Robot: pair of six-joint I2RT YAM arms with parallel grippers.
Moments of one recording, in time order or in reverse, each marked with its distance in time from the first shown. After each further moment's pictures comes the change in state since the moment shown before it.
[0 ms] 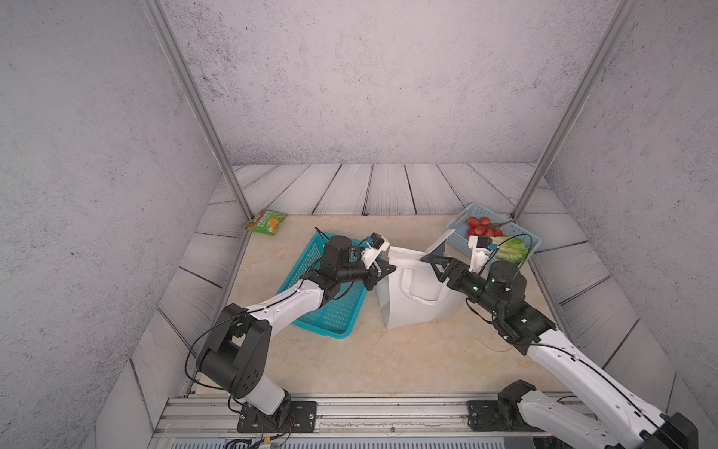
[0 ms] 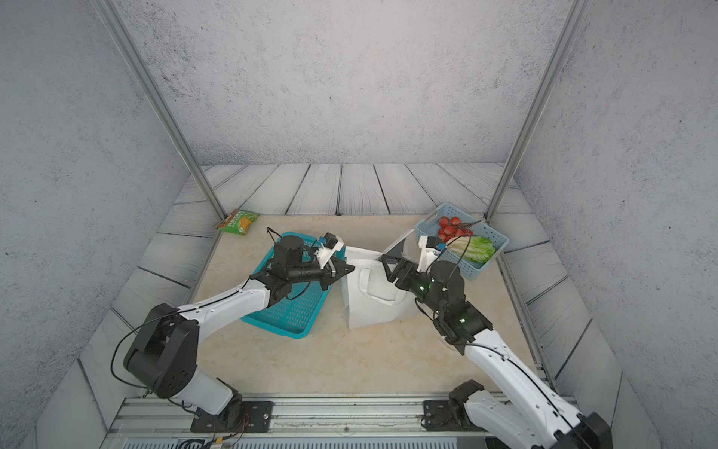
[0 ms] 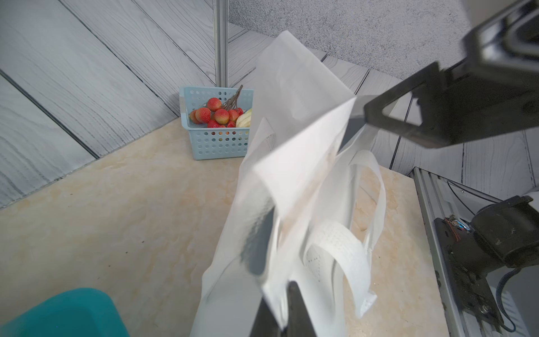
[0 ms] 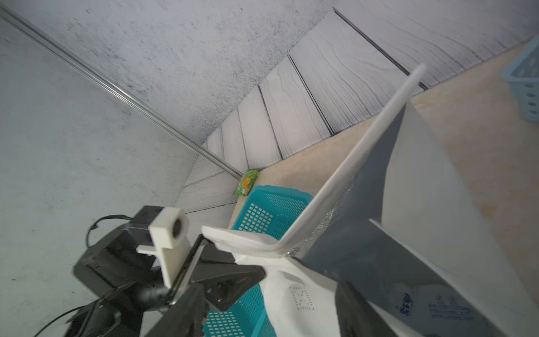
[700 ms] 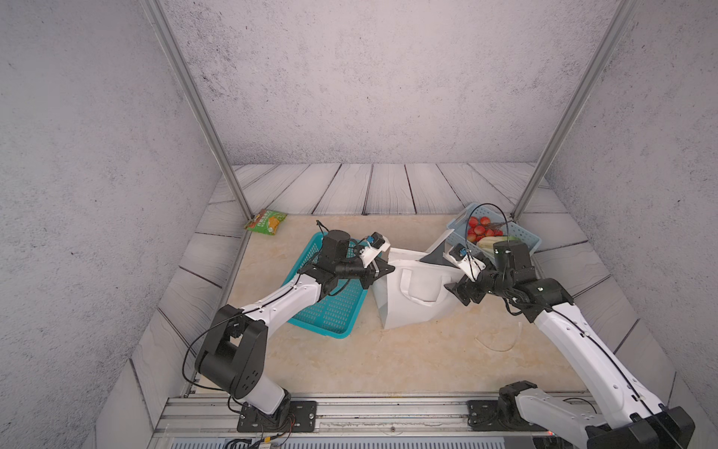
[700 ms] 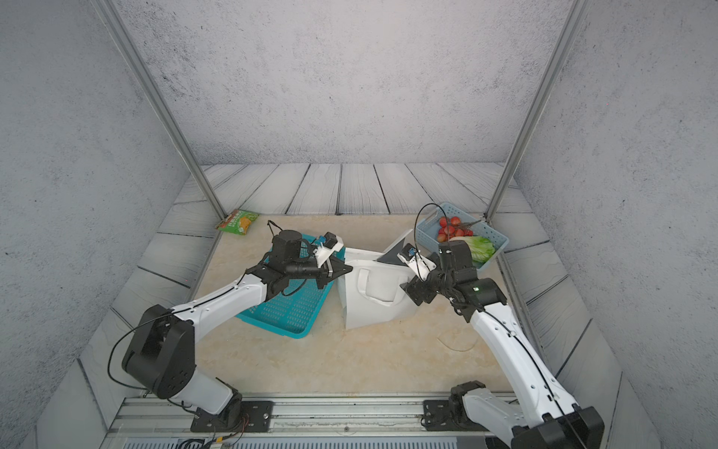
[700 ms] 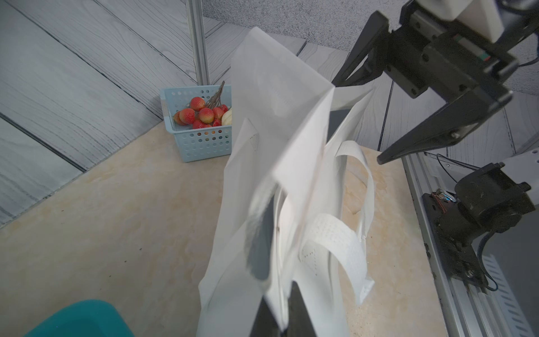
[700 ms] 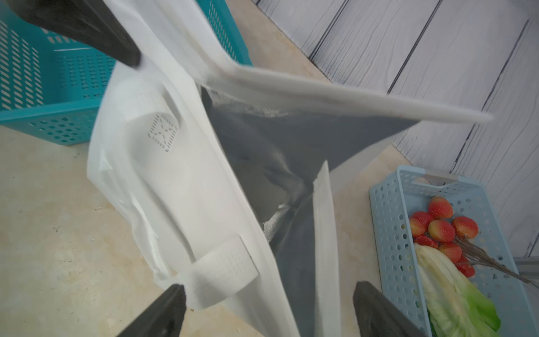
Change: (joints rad) left arm 0.028 -0.003 0.065 -0.136 0.091 0.124; right arm -0.214 0.203 0.261 -0.631 -0.104 -1.300
